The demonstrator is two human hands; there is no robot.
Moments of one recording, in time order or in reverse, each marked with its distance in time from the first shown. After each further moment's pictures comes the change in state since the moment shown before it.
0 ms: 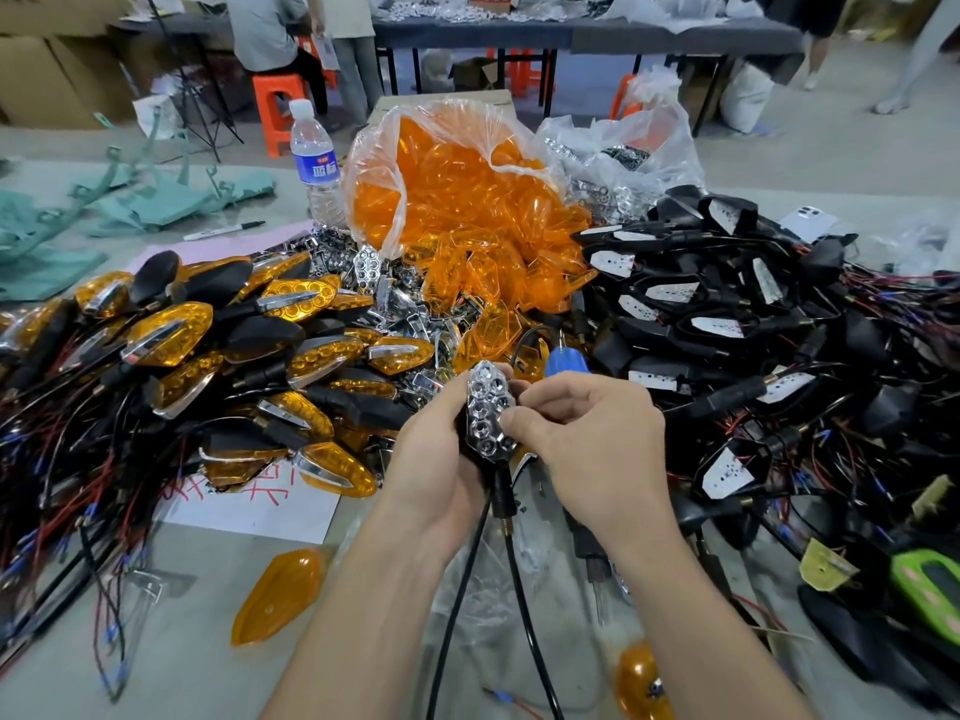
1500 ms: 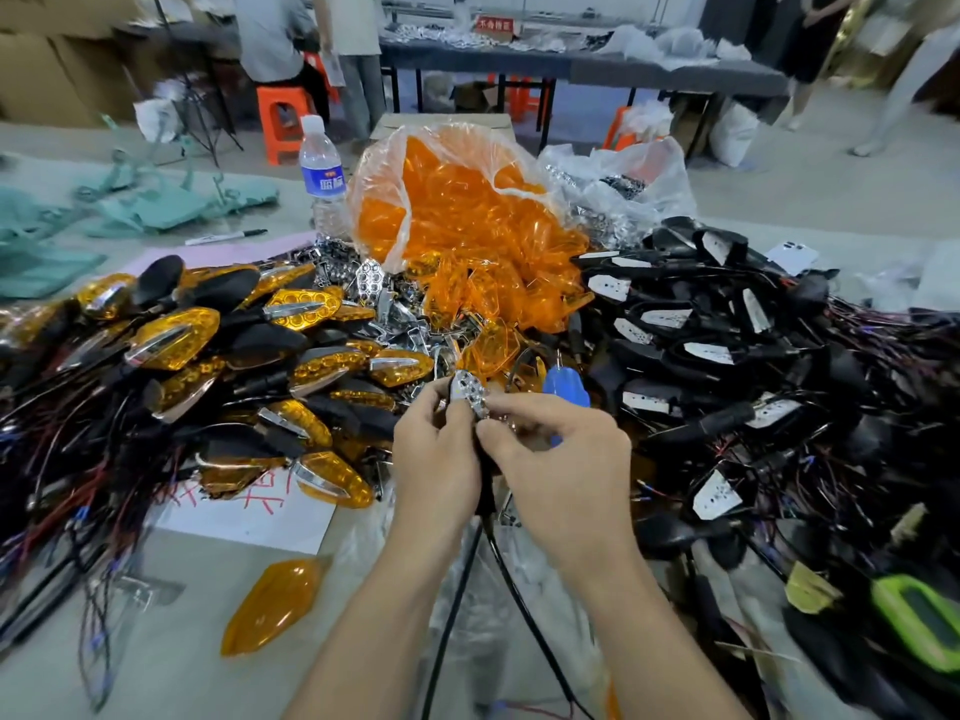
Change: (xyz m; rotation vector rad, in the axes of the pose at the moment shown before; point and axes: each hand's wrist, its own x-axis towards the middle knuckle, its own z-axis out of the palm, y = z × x) left_hand 0.008 -0.008 -0.005 0.572 0.297 0.348; right_hand -0.012 -0.009 0.021 0.024 0.038 -0.200
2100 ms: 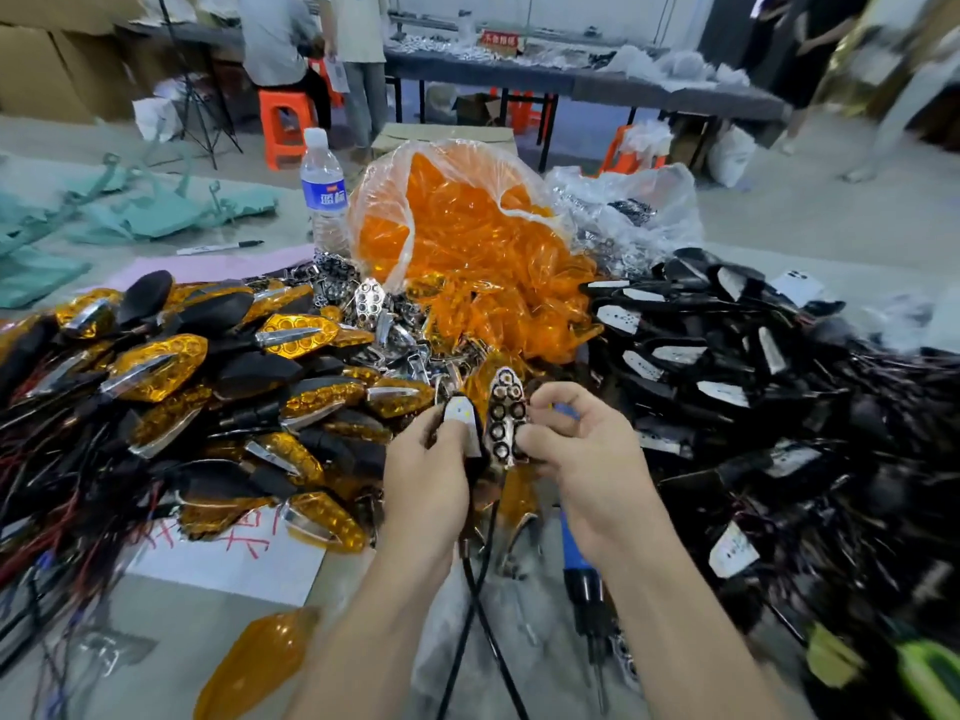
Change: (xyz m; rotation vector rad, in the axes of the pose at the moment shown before) left_hand 0.031 -0.002 0.002 -0.067 -0.013 -0.175; right_hand 0.053 0.017 -0.003 0.613 -0.157 0.445
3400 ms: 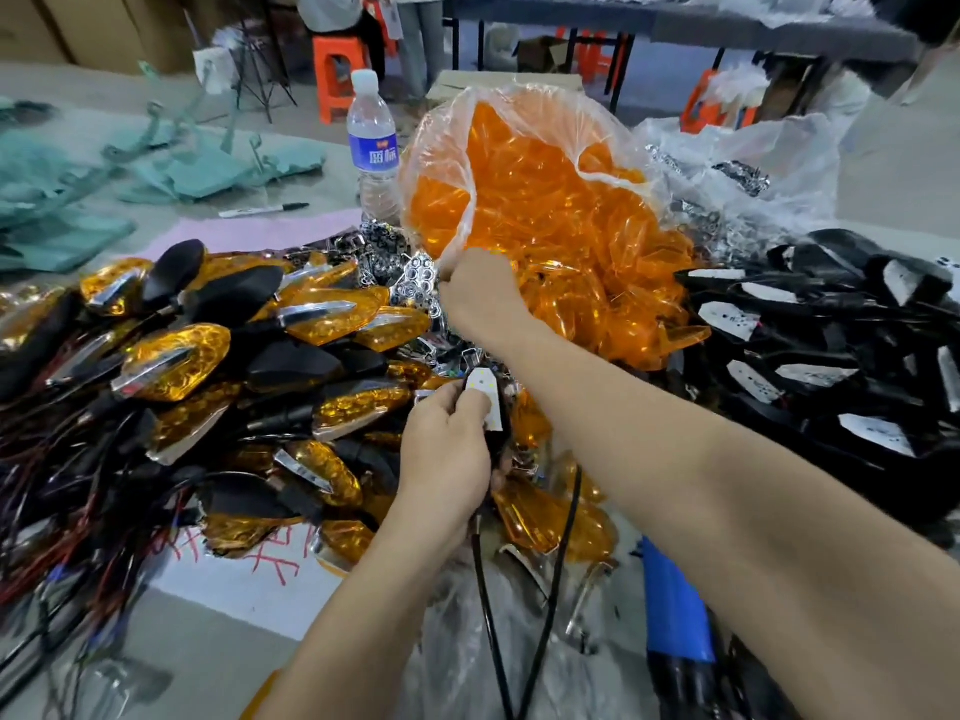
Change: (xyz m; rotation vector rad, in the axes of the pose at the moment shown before) left_hand 0.078 -0.002 -0.021 0.067 0.040 -0.068; right_hand 0.240 0.036 0.147 -1.370 -0.270 -0.470
